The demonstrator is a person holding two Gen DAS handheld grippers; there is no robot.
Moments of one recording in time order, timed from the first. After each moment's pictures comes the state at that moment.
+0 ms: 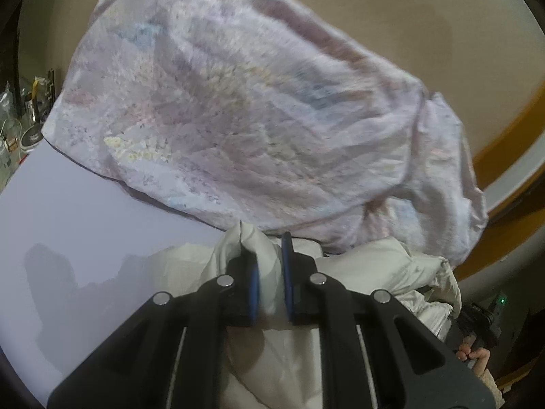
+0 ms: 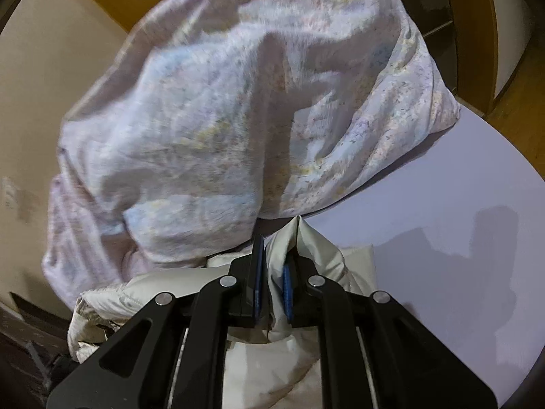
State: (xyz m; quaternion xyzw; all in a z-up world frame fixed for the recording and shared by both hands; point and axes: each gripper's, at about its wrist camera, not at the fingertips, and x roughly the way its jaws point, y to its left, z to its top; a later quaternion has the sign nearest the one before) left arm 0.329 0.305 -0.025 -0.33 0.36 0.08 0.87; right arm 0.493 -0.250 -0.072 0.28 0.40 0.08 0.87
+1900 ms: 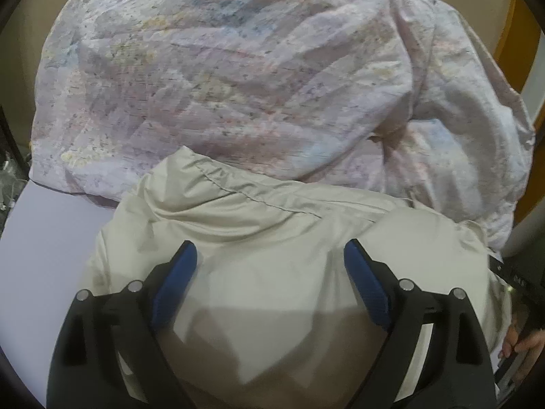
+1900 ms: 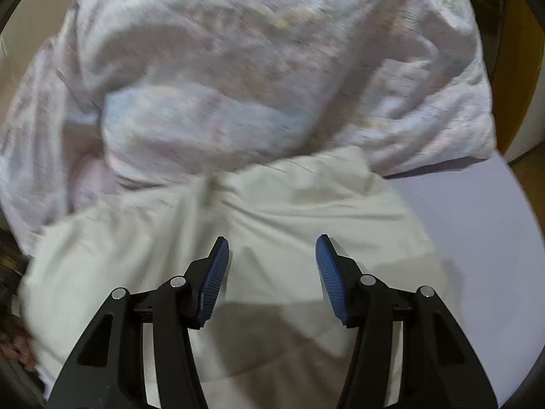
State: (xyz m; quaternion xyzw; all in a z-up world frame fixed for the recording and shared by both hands) left arm 0.378 0.203 -0.065 -0.16 0.40 0.12 0.89; right arm 0.464 -0.151 -0.117 0.07 0.41 0.08 0.90
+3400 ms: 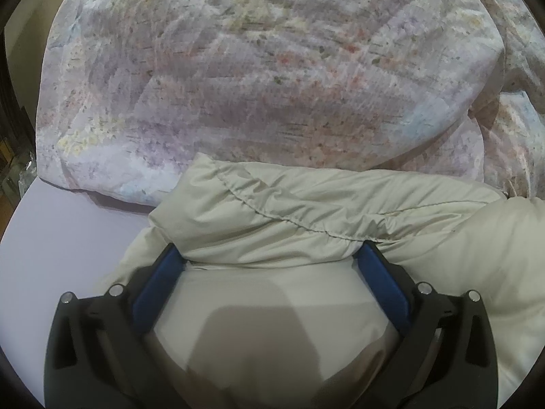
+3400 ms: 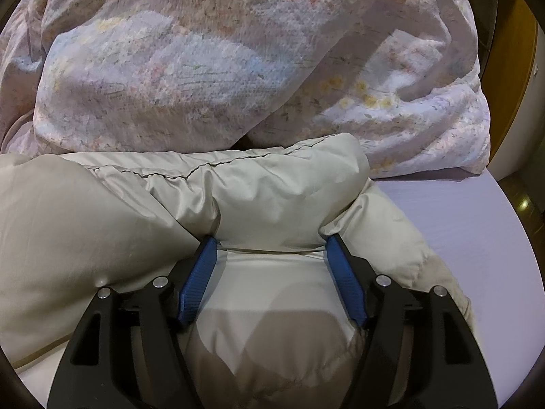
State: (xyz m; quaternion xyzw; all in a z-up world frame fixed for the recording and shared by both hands) left arm 0.430 0.224 -0.151 -0.12 0.41 0.21 0.88; right arm 0.516 -0.159 -0.178 0.00 0.38 0.03 0.93
